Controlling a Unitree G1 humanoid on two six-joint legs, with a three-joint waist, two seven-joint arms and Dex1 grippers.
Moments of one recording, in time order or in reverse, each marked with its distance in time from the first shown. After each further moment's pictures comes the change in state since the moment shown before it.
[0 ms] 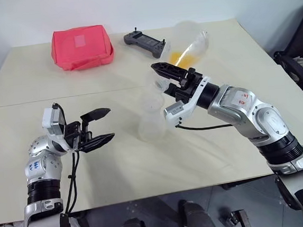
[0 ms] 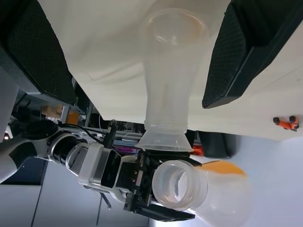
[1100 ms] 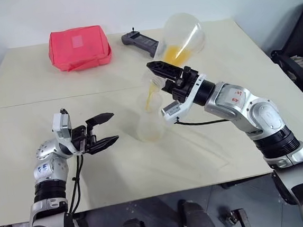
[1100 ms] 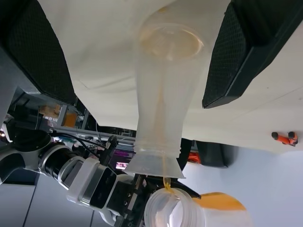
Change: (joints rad) left arm -0.009 -0.031 -0.032 0.120 0.037 -0.093 -0.001; right arm -0.054 0.026 0.004 0.082 -0.114 -0.084 -0.088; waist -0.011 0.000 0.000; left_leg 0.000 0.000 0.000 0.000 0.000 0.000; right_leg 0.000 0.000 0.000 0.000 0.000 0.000
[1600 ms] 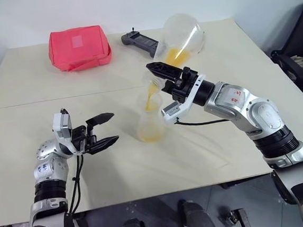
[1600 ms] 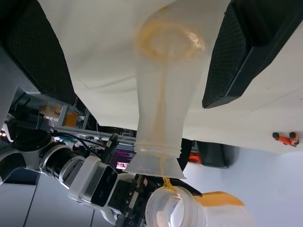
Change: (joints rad) left arm 0.000 0.000 0.000 -0.003 0.000 0.006 0.000; right arm 0.000 0.002 0.000 0.012 -0.007 -0.005 -0.002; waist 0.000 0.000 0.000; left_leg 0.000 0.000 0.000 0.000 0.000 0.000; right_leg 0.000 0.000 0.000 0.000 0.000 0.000
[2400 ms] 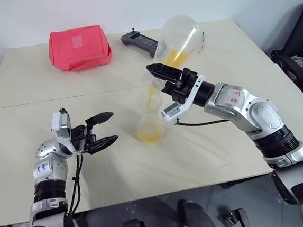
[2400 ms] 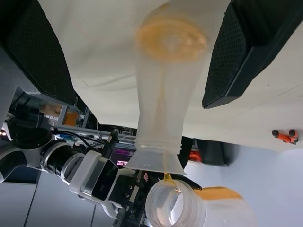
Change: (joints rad) left arm 0.000 -0.002 0.010 -0.011 -0.004 0.008 0.001; right arm 0.000 0.000 0.000 0.013 -0.002 -0.019 -0.016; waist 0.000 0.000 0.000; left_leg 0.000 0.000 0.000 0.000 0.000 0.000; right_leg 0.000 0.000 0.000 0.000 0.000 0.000
